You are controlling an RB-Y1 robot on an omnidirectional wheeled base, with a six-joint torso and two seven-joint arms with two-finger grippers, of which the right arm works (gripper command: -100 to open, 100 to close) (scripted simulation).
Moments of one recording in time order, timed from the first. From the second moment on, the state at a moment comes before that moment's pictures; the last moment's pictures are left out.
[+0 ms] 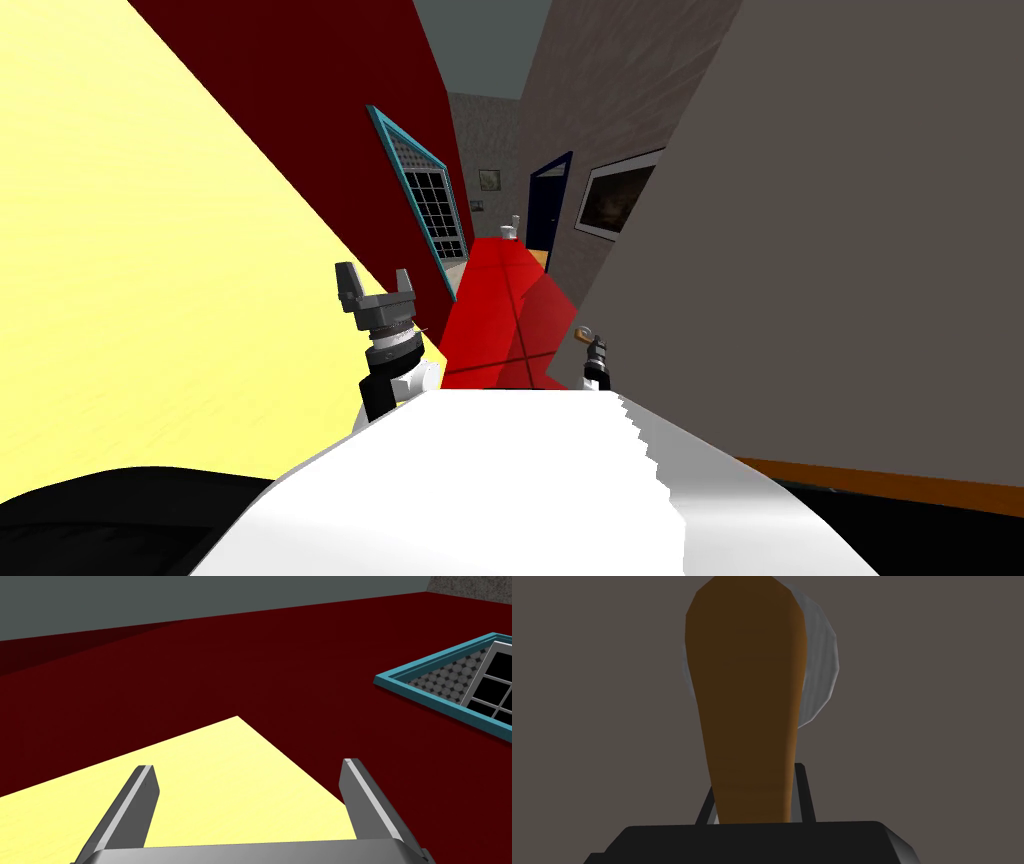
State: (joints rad) arm -0.02 -0.08 -0.37 -0.77 -0.22 -0.76 0.14
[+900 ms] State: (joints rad) arm -0.01 -0.07 -0.48 -0.79 -0.28 -0.76 0.18
